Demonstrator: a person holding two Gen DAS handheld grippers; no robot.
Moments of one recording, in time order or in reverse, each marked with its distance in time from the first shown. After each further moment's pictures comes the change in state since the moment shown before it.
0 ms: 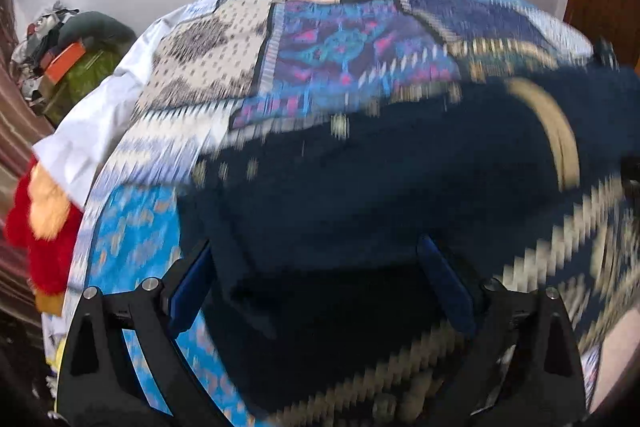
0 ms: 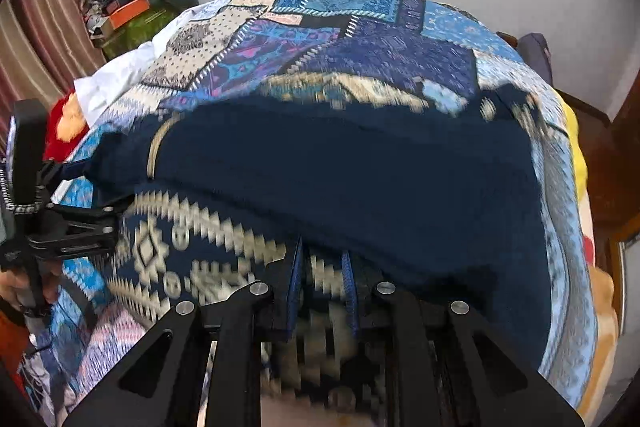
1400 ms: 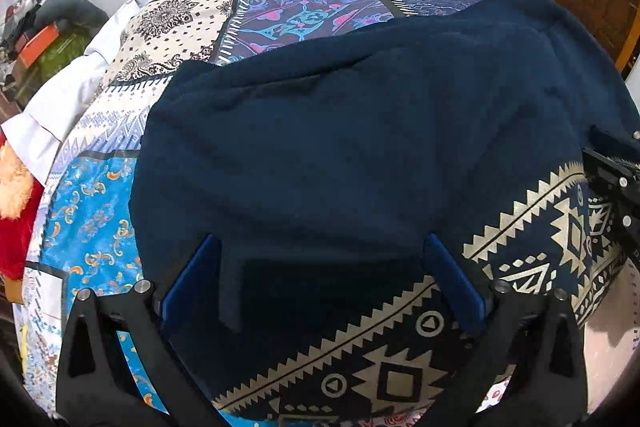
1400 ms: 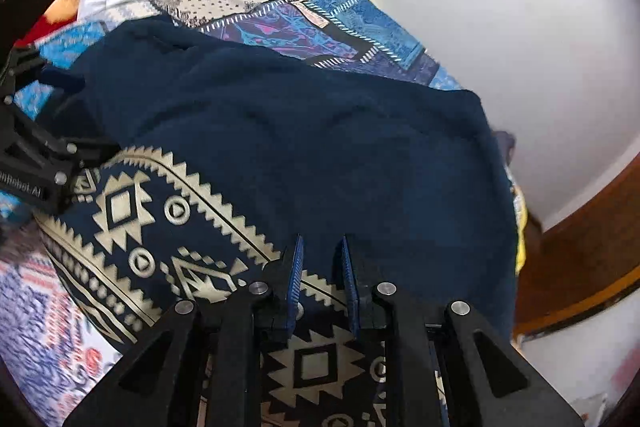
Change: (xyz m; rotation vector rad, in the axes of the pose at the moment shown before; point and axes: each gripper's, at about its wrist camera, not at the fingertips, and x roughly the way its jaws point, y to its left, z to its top) left arm 0.006 -0.022 -0.031 -0.025 0.036 -0.124; right arm 0.011 0.053 -0.035 -0.403 -0.051 -0.349
